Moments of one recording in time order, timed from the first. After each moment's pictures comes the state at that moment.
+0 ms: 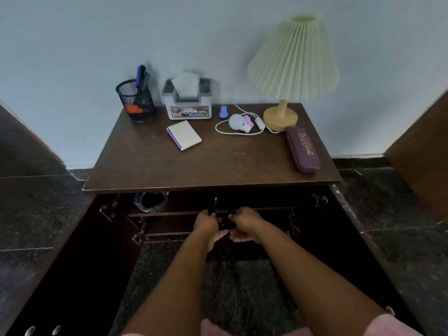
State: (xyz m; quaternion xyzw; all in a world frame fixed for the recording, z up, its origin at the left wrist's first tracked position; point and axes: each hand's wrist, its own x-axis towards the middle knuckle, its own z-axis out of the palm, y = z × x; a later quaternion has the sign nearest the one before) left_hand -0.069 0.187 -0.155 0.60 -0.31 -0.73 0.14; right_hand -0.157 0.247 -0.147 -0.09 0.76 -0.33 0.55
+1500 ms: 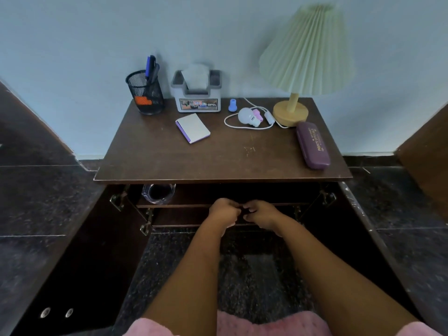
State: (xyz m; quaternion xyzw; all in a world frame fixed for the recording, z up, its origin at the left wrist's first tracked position) left_hand -0.074 0.193 -0.123 0.53 -0.59 -0.61 -0.01; right_hand -0.181 0.263 -0.147 -0.32 0.80 -0.23 0.45
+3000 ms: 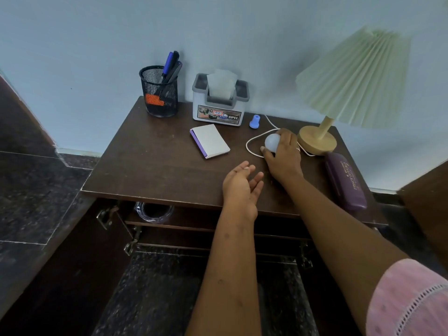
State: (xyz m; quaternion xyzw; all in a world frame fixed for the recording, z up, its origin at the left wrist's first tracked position) left_hand -0.114 0.129 -0.054 0.42 -0.14 -0.85 0.30; right_hand -0.265 0.118 -0.095 -0.42 0.85 -0.30 -0.04
